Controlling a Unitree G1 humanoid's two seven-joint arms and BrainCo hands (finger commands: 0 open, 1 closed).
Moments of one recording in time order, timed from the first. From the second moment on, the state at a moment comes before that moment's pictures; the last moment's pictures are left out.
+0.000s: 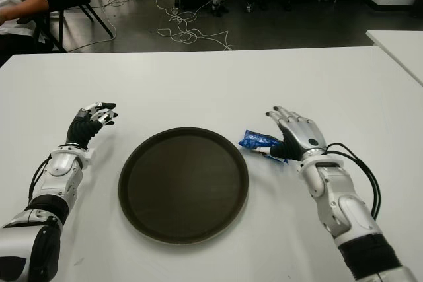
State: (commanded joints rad) left arm -0.61 0.21 0.16 1.20 -0.01 -0.53 -0.12; right arm -0.18 -0.50 0.24 0.12 -0.83 0.12 0.03
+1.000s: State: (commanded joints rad) left arm -0.61 0.20 0.17 1.20 -0.01 -0.54 -0.12; right arm -0.20 -0.51 0.26 0.18 -0.80 0.11 0.04
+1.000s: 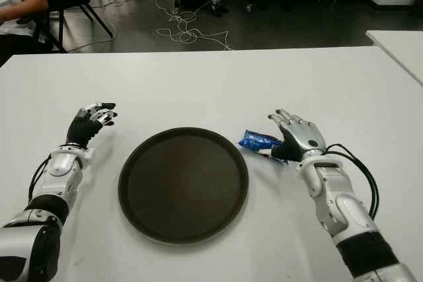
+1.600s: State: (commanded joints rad) left arm -0.60 0.19 0.16 1.19 -0.01 -0.54 -0.12; right arm -0.28 -0.46 0.37 0.34 -0.81 0.06 0.07
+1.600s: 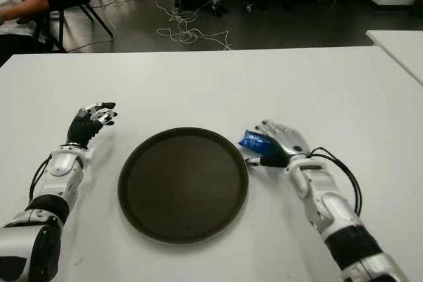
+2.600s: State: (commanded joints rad) left arm -0.59 0.20 0.17 1.18 -0.02 -0.54 -0.12; right arm -0.36 -0.41 0.43 0.55 -0.76 -0.01 0.01
